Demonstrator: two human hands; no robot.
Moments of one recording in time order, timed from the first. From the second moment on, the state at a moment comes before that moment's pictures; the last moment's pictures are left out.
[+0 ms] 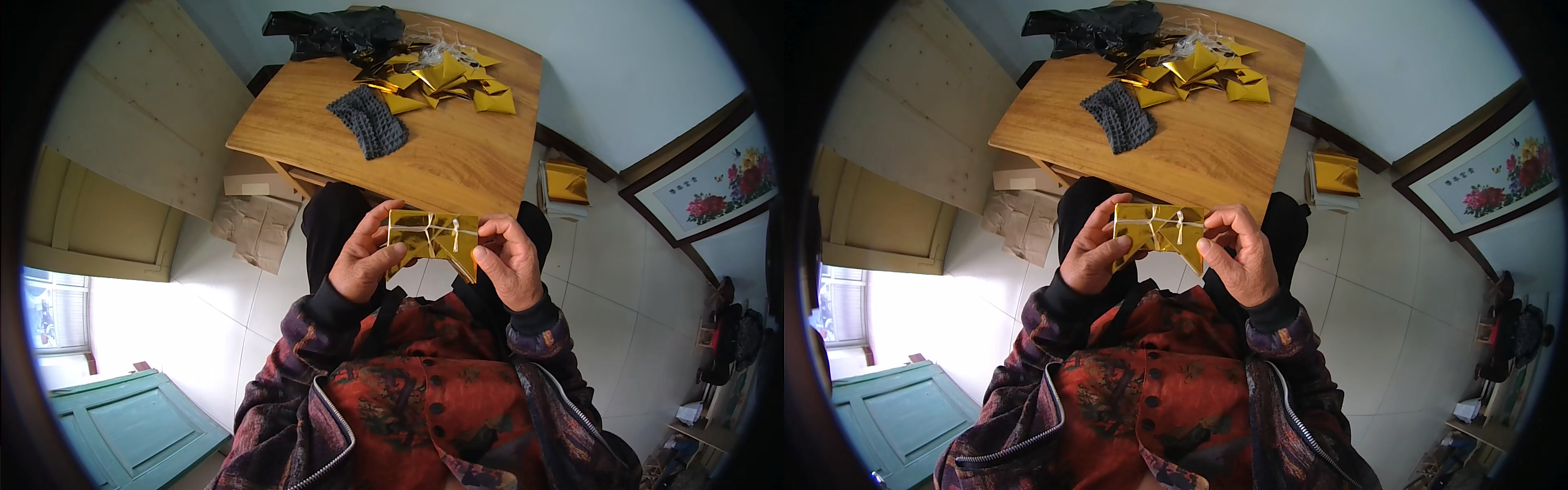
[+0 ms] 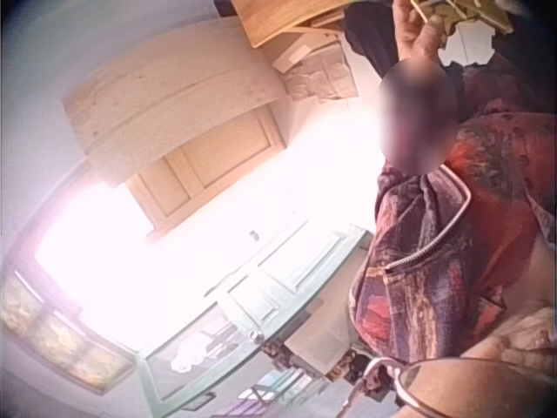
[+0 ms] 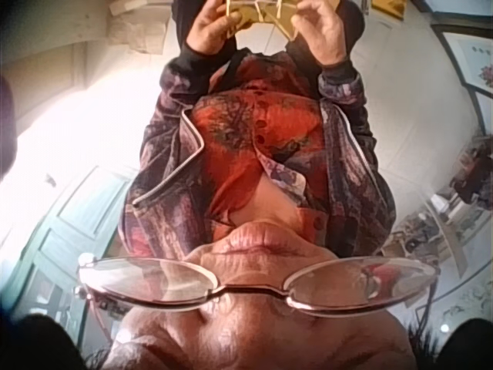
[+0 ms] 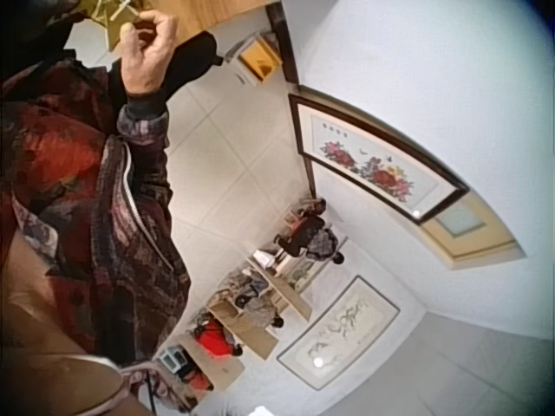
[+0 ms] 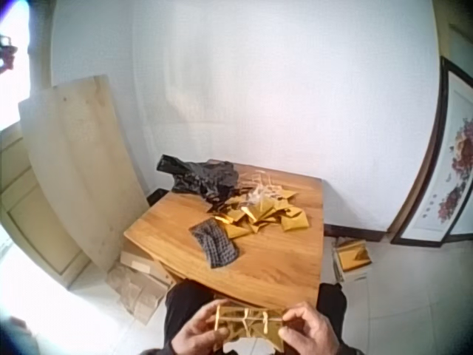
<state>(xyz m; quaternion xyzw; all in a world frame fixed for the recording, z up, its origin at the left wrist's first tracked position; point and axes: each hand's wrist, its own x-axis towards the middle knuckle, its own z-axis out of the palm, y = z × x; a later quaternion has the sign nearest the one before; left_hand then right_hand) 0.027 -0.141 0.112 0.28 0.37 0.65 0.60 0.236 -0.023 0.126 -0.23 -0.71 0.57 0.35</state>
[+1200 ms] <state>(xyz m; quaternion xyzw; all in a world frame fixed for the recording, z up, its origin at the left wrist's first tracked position) 0.035 -0.137 0.100 0.27 0.40 0.66 0.58 0.214 -0.018 0.145 -0.24 -0.82 0.45 0.26</state>
